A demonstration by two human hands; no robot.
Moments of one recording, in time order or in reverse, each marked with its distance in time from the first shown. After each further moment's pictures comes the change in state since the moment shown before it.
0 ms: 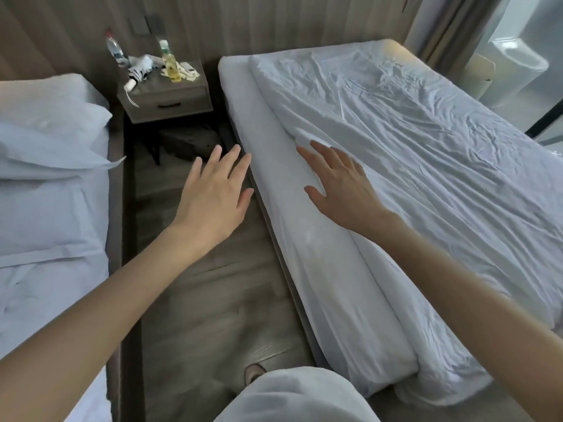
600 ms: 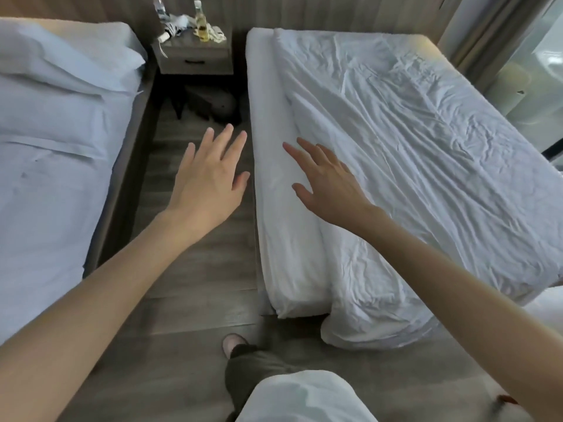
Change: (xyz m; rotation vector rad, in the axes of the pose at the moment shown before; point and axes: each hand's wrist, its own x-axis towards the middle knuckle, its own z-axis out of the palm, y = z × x) left_hand -0.169 0.270 -0.011 -0.050 0.066 -0.260; right_hand -0.249 0.106 -0.049 0.080 -0.087 -0.235
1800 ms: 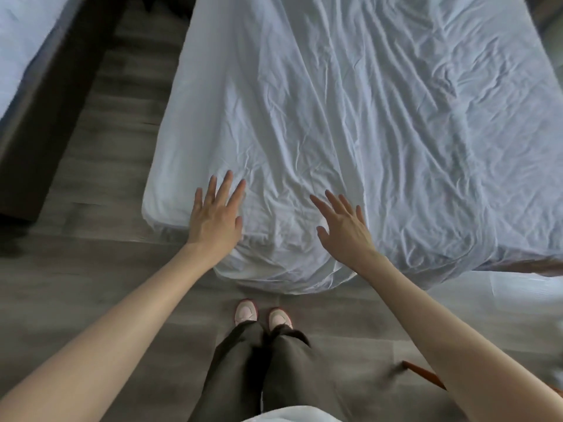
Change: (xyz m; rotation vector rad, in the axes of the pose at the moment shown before) left_hand -0.038 0.398 0.284 0.021 -0.412 -0.266; right_hand -0.263 0.429 0.099 0.113 -0.426 0.157
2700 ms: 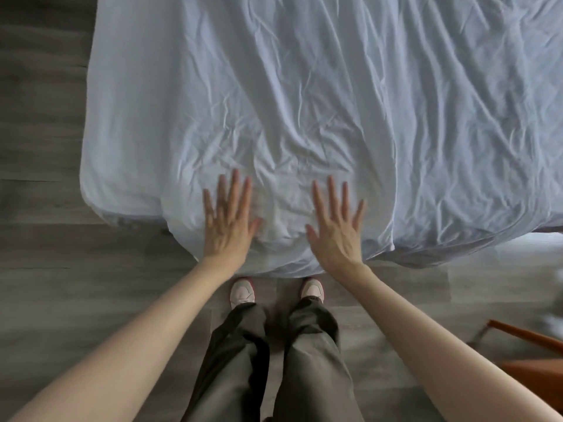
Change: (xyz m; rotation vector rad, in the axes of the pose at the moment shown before) left_hand 0.060 -0.002 0.185 -0.132 0.108 0.114; right_hand 0.056 0.029 0.157 -0.077 0.120 0.136
